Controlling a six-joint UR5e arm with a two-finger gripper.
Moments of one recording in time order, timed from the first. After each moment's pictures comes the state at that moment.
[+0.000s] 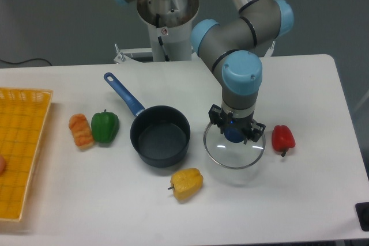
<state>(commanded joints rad) 2.57 -1.96 -1.62 -1.09 1.61 1.00</state>
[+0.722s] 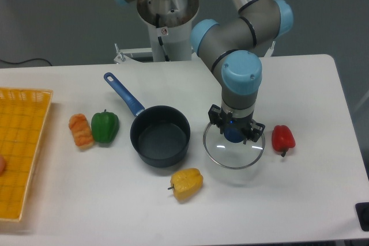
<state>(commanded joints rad) 2.57 -1.96 -1.63 -1.08 1.60 1.00</state>
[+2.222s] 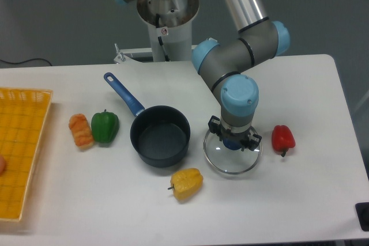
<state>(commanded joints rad) 2.55 -2.06 -1.64 -1.04 1.64 0.98</state>
